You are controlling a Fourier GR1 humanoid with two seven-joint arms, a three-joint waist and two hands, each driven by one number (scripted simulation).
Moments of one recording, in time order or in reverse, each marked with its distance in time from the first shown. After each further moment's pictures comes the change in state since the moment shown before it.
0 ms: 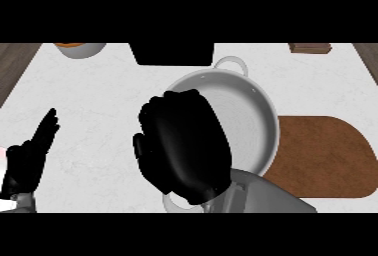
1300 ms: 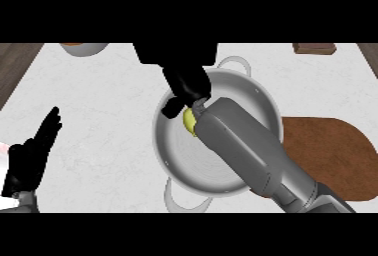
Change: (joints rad) left arm -0.013 -0.011 0.007 0.002 -0.010 -0.026 -0.003; right arm -0.245 0.003 -0.098 0.884 -0.382 -0.486 -0.467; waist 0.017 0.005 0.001
